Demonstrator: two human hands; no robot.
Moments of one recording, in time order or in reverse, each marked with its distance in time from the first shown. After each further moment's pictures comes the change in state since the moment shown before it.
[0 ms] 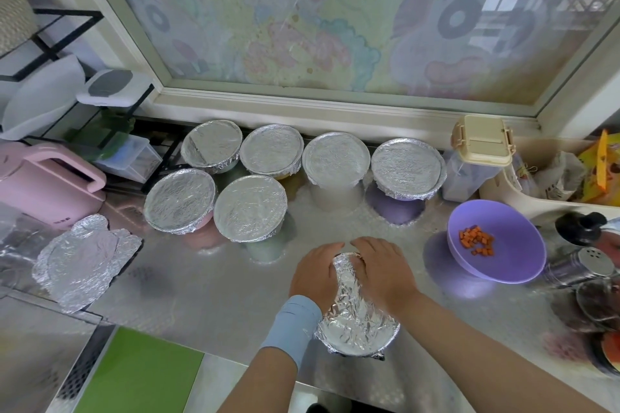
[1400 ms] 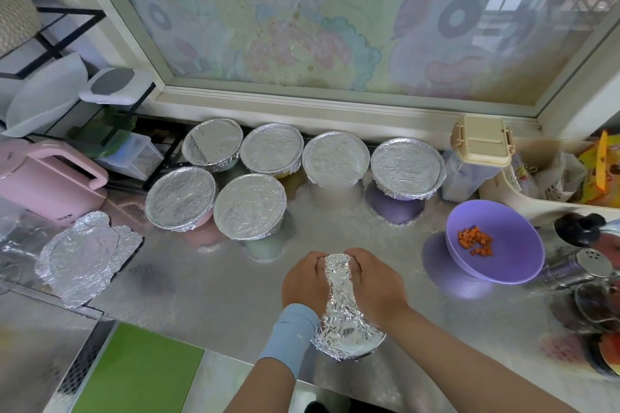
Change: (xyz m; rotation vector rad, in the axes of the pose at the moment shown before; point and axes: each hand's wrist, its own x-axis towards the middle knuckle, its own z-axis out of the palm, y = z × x) left_hand -0.014 0.002 -0.001 -0.039 0.131 -0.287; right_hand -0.019 -0.018 0.007 0.277 -0.025 0.189
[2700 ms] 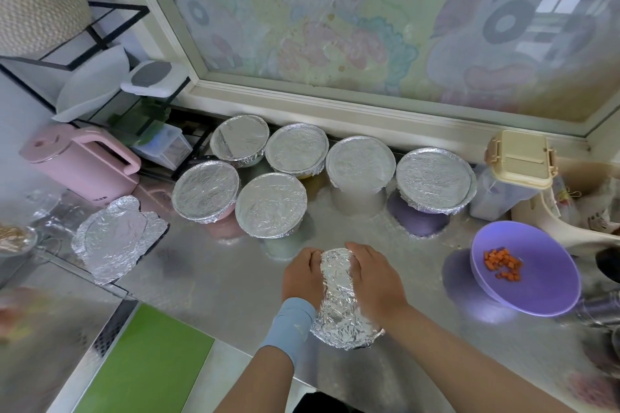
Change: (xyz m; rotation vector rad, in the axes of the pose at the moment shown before) left_hand 0.015 -0.010 -0.017 -0.264 0.107 -0.191; right_hand 0.026 -0.018 0.009 0.055 -0.036 -0.131
